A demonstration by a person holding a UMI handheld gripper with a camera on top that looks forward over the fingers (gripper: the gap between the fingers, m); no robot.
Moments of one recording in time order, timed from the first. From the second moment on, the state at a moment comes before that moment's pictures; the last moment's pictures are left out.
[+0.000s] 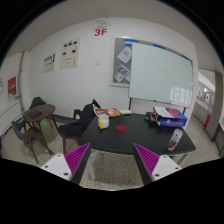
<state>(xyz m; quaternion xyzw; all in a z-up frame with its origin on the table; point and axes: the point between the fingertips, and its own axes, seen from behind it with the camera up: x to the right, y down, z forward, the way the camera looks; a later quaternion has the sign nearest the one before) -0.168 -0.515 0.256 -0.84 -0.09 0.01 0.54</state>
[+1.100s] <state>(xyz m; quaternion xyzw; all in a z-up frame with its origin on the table) 0.259 -0.199 0.055 -0.83 0.00 -0.05 0.55</state>
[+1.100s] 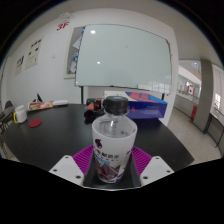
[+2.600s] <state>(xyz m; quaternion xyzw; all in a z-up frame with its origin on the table) -0.223 0.050 0.200 -0.27 -0.67 -0.61 0.34</state>
